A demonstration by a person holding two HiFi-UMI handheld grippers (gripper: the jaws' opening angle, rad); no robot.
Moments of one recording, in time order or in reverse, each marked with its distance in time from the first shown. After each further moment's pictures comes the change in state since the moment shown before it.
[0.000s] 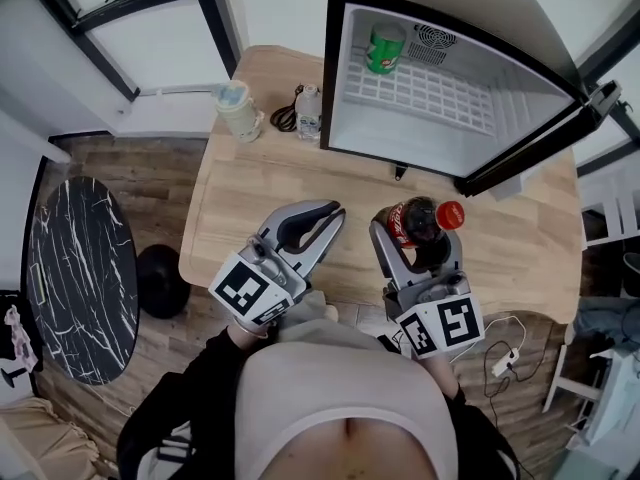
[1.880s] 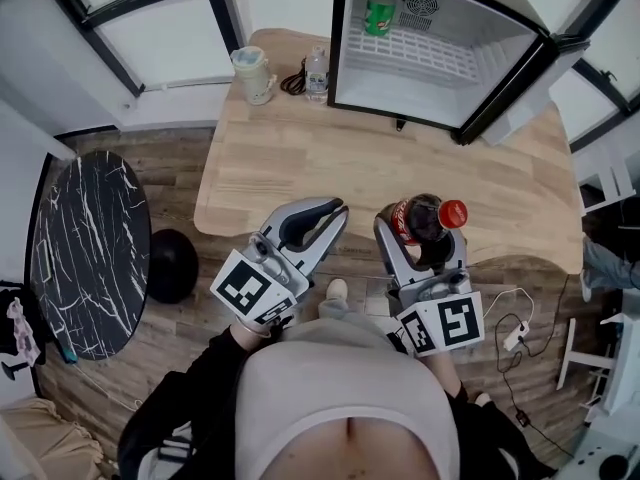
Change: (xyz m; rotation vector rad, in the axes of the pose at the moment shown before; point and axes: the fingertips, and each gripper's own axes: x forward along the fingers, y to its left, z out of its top) left arm -0.102 -0.112 0.018 0.020 -0.026 -0.043; right arm -0.122 0.094 0.002 -0.060 -0.040 -0.060
